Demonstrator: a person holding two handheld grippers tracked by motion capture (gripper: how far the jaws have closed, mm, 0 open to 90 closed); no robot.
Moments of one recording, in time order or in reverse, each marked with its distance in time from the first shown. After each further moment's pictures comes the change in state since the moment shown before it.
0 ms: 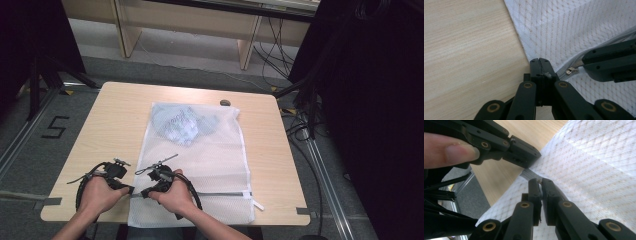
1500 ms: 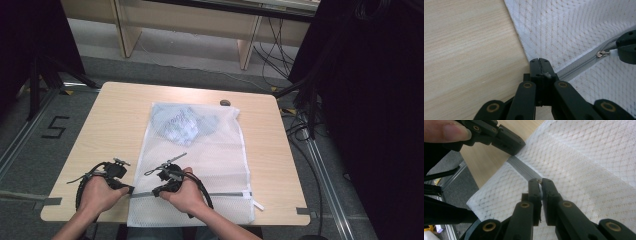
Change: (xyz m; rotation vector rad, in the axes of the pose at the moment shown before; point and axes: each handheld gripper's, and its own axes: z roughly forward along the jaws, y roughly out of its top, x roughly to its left) left arm 0.001 0.001 0.000 0.004 -0.009 -0.001; right arm -0.008 -0.009 -0.027 0.001 -0.089 -0.065
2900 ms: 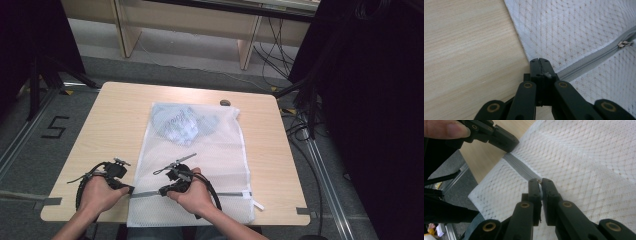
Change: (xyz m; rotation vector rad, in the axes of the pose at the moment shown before) left arm -0.001 0.000 0.001 -0.003 0.015 -0.003; right arm -0.009 -0.011 -0.018 -0.028 -0.008 0.027
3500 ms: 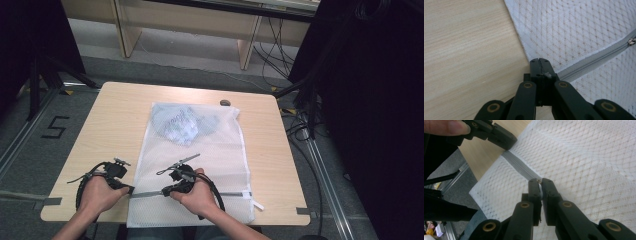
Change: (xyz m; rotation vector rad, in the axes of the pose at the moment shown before) left arm 0.001 0.000 -0.001 0.016 -0.011 0.013; right arm -0.002 -0.005 -0.008 0.002 -0.004 0.009
